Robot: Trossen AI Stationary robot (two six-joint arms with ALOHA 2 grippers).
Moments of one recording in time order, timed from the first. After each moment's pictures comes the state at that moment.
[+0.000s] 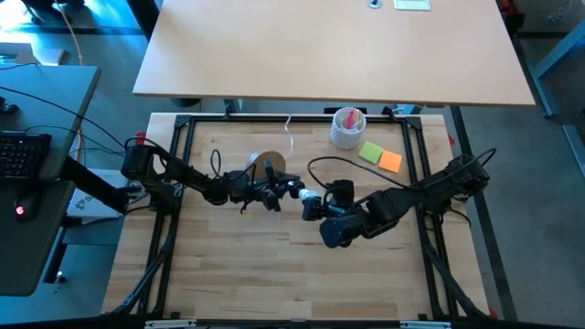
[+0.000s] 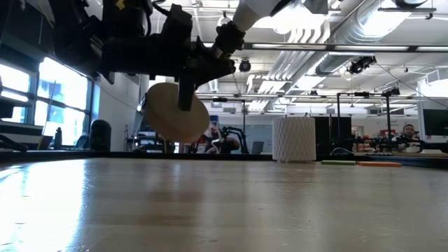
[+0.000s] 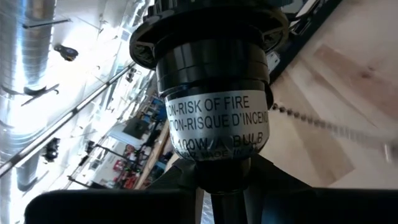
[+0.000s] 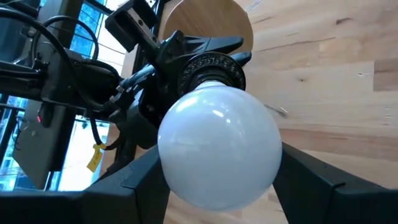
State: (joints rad) left arm -0.05 1.72 0.58 1.20 -0.24 1.07; right arm 0.38 1.71 1.61 -0.89 0.73 1.78
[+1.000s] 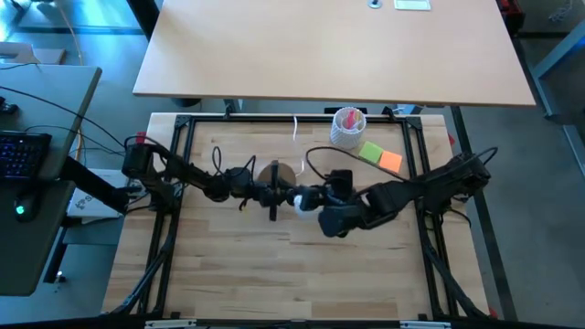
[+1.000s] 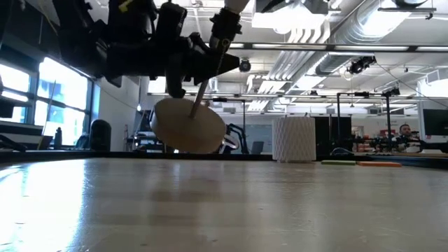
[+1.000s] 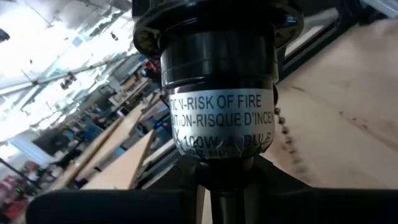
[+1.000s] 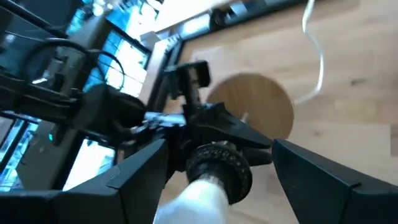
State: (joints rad) left arm 0.02 1.73 0.59 1.16 0.05 0.70; right arm 0.37 1.67 1.61 -0.82 0.86 1.59
